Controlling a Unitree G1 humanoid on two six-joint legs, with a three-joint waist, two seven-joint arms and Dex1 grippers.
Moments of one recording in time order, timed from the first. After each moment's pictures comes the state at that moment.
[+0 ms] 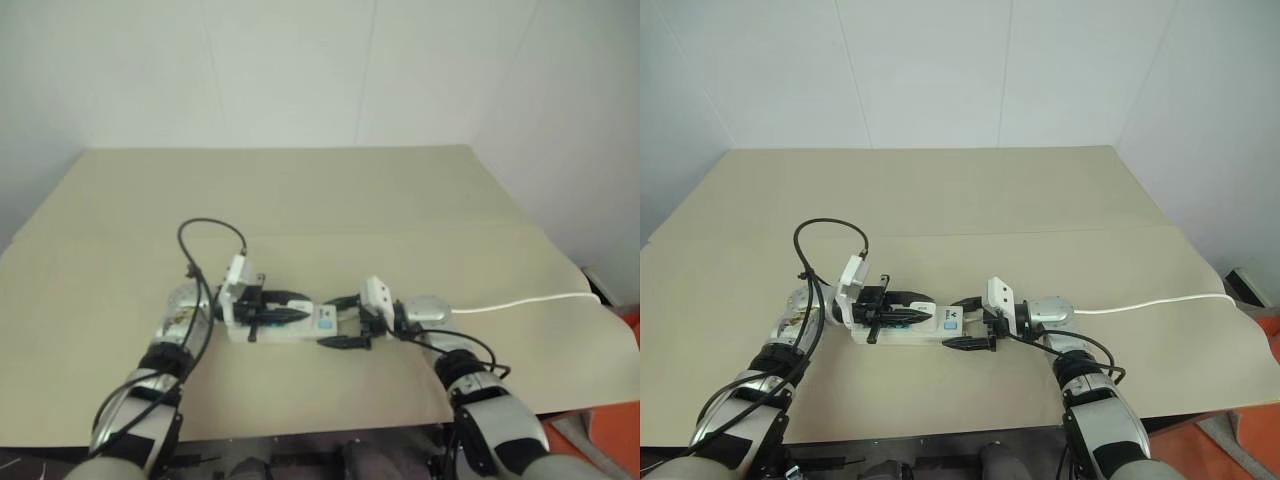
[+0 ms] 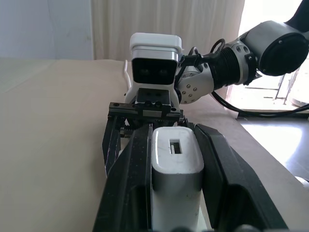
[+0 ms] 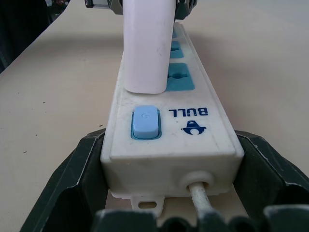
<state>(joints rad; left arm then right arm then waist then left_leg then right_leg) -0.68 0.44 -0.17 0.75 -0.54 -0.19 -1.61 -0.71 -0.21 0.11 0.92 0.10 -0.39 1.40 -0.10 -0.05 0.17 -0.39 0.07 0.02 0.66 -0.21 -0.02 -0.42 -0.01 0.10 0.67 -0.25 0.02</state>
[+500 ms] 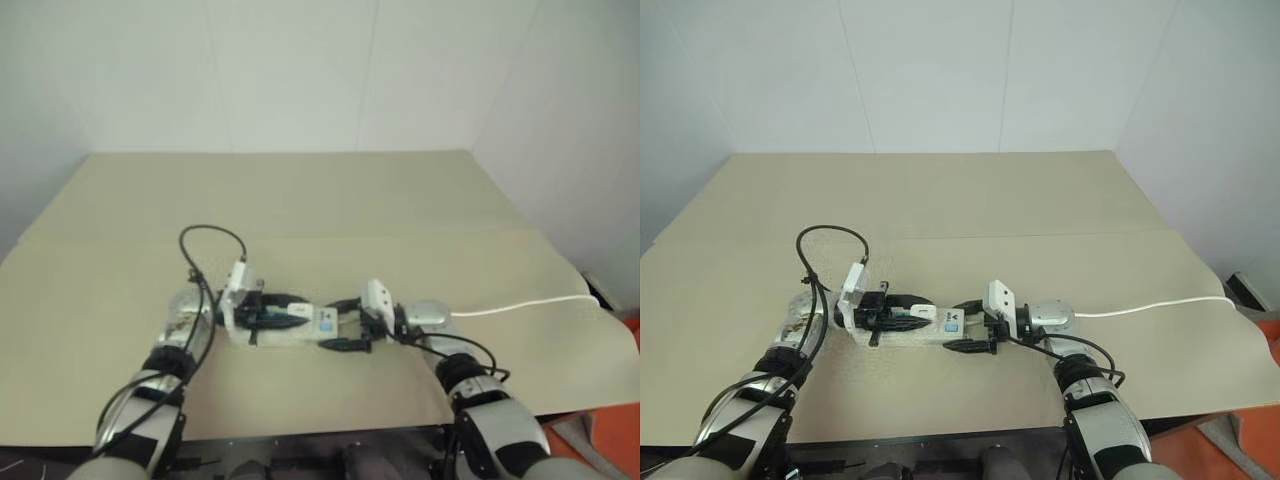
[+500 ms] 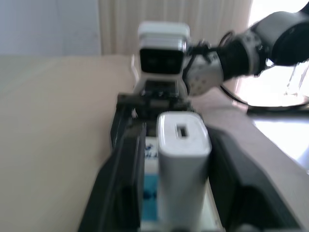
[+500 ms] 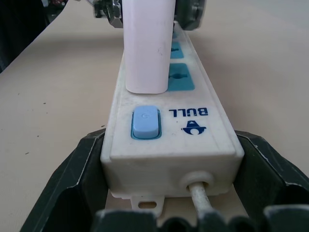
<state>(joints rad) -0.68 0.43 -0.16 0.82 -0.51 -0.24 -1.61 -0.70 -0.22 0.11 0.91 0.10 -0.39 1.39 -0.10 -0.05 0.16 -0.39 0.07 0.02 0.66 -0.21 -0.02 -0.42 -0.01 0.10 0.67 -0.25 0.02</state>
